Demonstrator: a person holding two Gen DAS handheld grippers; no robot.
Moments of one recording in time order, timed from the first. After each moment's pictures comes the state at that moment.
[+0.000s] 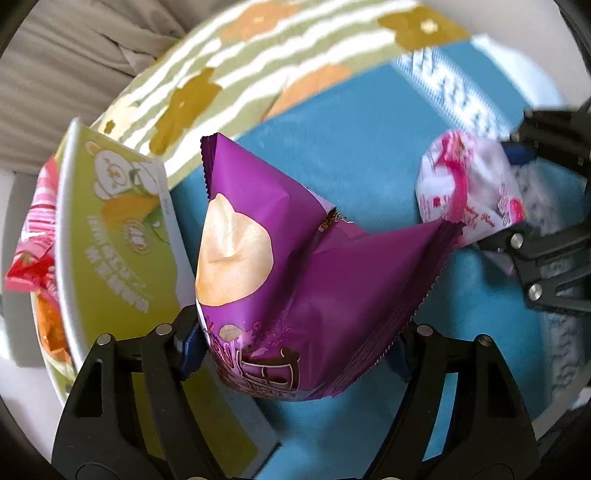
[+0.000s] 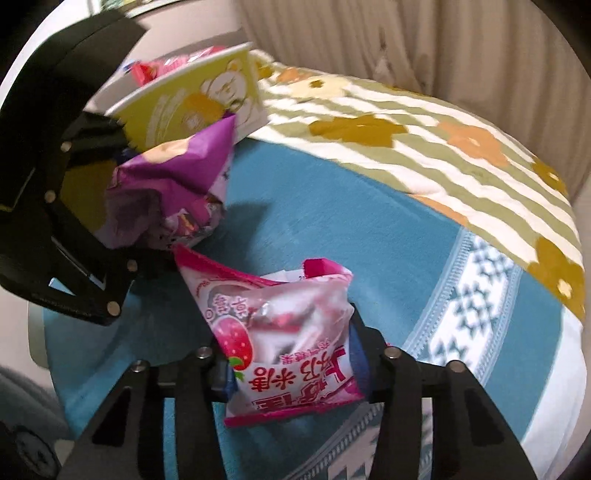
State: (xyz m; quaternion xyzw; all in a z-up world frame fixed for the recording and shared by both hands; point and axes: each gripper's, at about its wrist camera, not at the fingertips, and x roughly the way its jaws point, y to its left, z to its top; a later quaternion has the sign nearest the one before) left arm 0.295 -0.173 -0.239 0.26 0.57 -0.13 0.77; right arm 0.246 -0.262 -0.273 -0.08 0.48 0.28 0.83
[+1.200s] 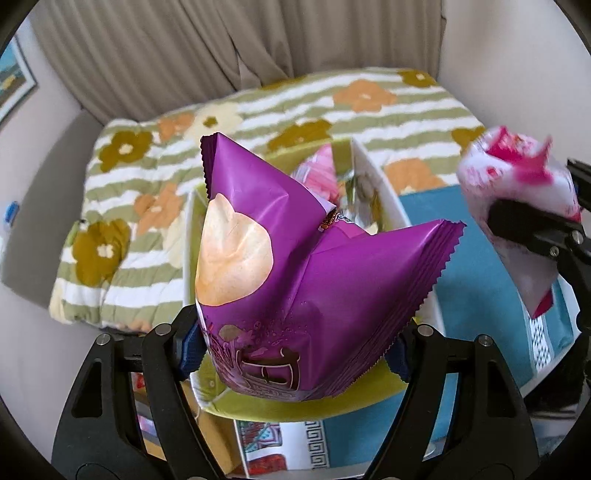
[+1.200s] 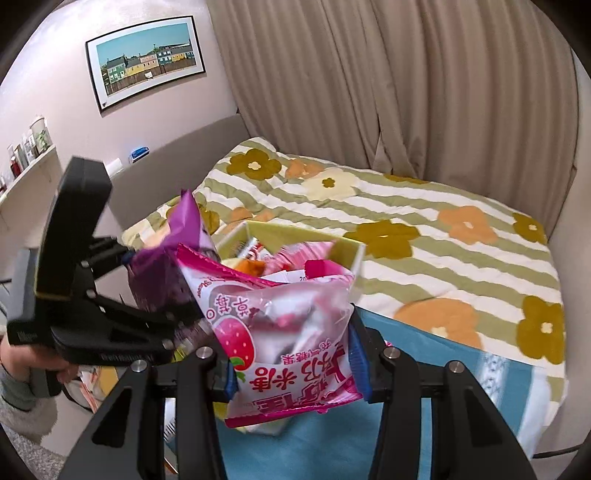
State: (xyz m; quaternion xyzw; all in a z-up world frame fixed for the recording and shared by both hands) left arm 0.264 0.059 -0.075 0.13 0.51 -0.07 0.85; right arm 0.215 -0.082 -0.061 -0.01 0.38 0.25 0.89
